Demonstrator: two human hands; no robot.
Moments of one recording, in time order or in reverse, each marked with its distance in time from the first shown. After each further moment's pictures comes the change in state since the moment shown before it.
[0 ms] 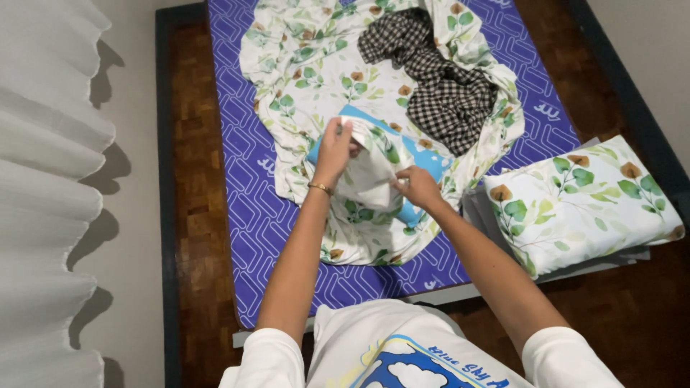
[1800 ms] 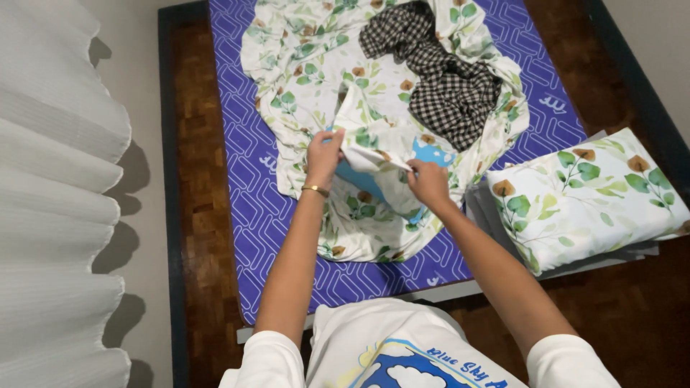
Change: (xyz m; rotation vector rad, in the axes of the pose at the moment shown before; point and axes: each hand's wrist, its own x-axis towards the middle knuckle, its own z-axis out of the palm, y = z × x) left_hand 0.028 -0.073 -0.015 -0.131 0.187 -0.139; right_hand -0.008 0.009 -0.001 -0.165 0.218 0.078
